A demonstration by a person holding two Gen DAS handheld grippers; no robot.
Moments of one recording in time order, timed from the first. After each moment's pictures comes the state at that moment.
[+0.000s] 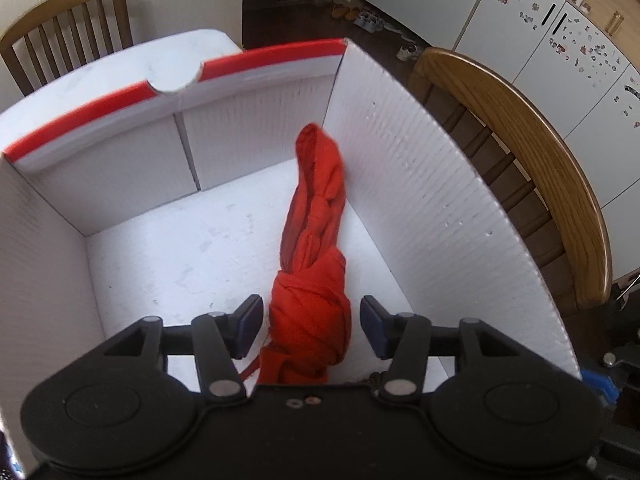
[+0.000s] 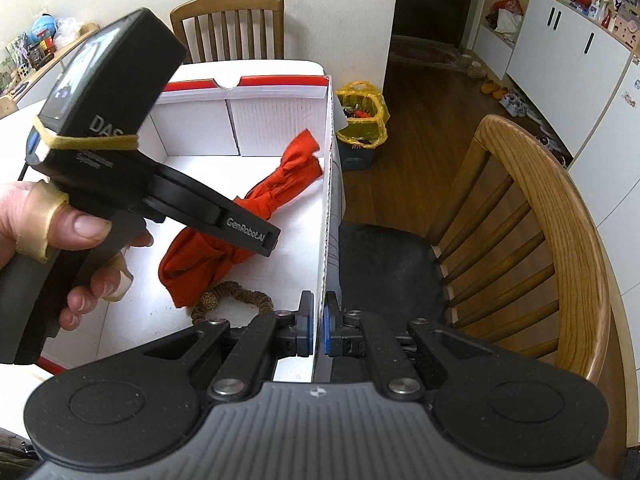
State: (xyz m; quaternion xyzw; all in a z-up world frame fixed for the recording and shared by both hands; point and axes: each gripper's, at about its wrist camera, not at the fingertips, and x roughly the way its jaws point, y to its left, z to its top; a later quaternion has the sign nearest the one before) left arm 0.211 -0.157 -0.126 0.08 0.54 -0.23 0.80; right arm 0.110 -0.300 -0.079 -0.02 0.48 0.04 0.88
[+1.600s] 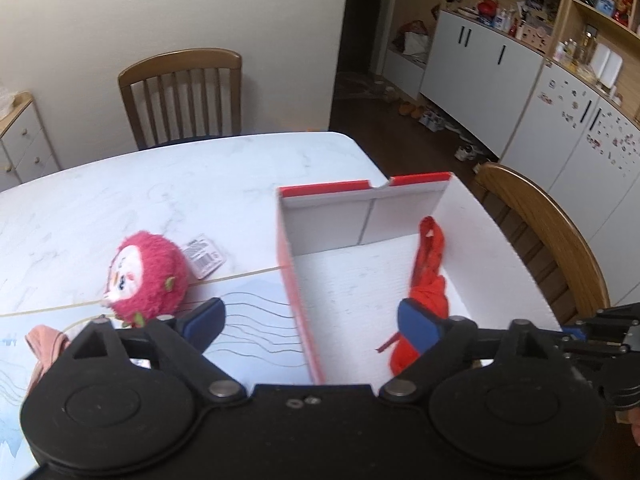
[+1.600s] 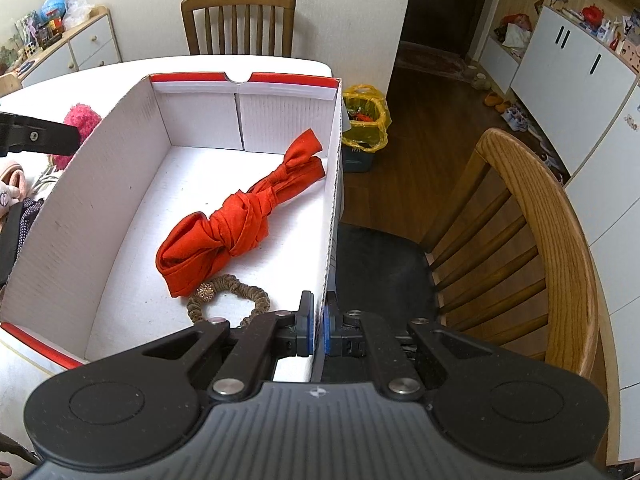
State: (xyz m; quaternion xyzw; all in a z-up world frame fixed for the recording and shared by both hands) left arm 0.170 -0.051 -0.031 0.03 0.43 -0.14 0.89; right arm 0.105 -0.293 -0.077 -0.06 0.48 0.05 0.88
